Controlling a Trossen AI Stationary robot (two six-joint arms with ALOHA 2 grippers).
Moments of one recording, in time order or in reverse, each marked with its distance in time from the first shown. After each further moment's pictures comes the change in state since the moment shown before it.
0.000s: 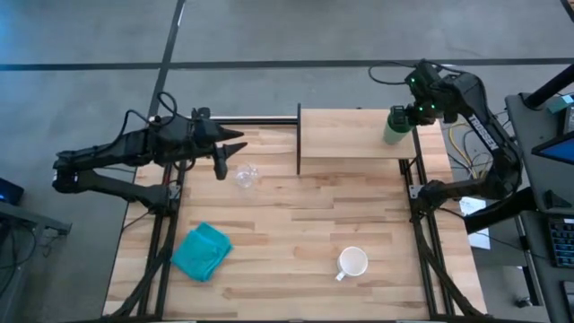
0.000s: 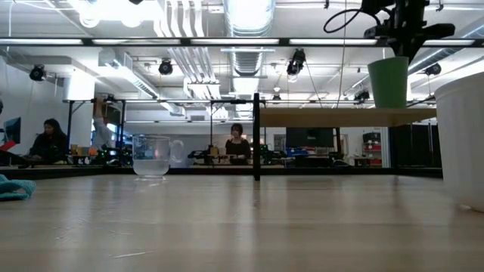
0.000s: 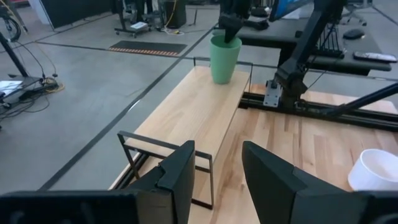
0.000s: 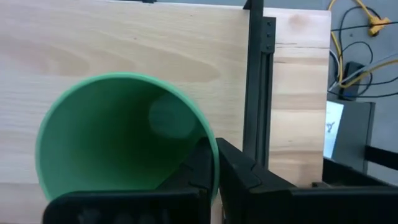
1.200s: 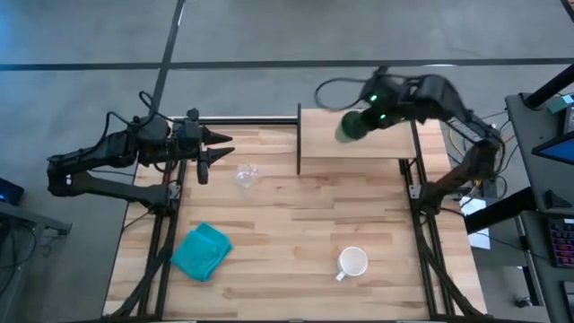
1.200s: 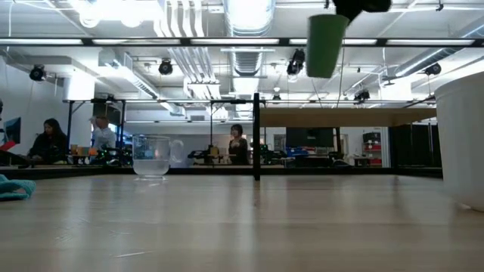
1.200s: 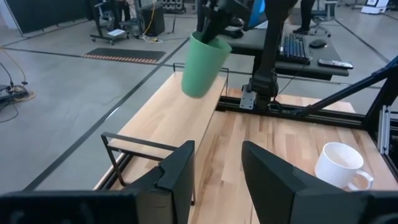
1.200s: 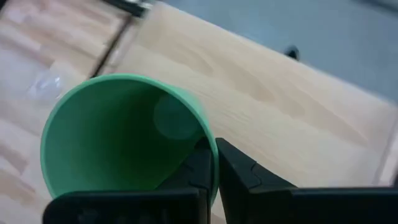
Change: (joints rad) left arm 0.000 -0.118 -0.025 -0.058 0.097 -0.003; right arm 0.570 0.248 0.434 -0.005 0.084 0.168
